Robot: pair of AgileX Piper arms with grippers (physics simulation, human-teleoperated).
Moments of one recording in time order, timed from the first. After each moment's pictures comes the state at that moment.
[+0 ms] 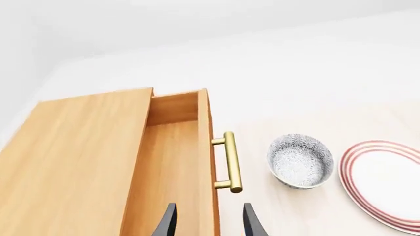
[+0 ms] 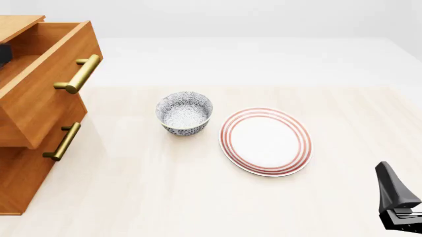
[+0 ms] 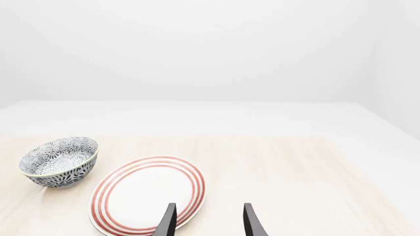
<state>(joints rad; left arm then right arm) -0.01 0.70 -0.98 0.63 0.14 0.00 0.01 0.00 -0.01 -0.01</state>
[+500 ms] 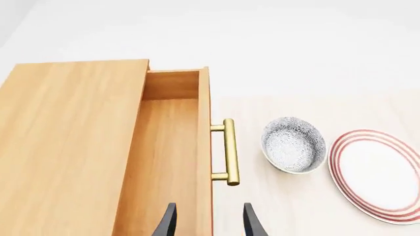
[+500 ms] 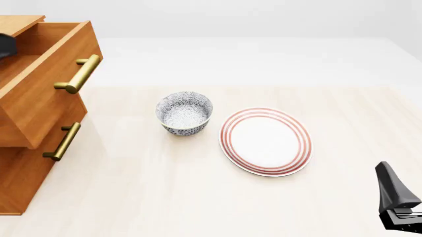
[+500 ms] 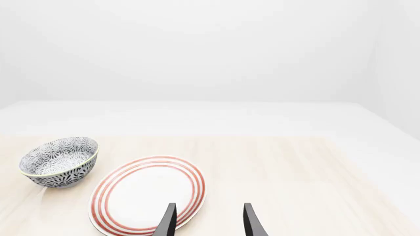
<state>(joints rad) 0.00 0.85 -1.18 0.85 0.04 0.00 0.01 0.00 -0.01 -0.01</state>
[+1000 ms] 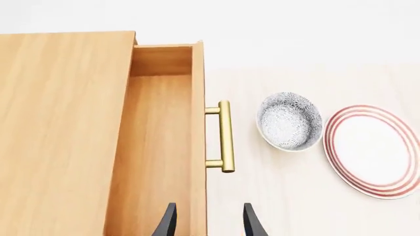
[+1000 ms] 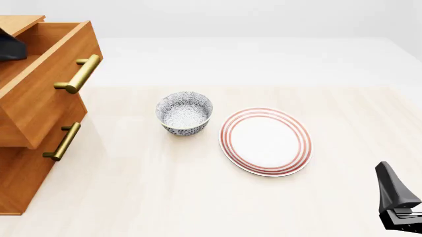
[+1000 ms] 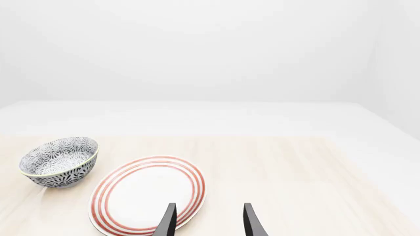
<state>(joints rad) -0.02 0.96 -1.32 1.05 0.01 0.00 0.01 0.00 -0.01 -0.01</state>
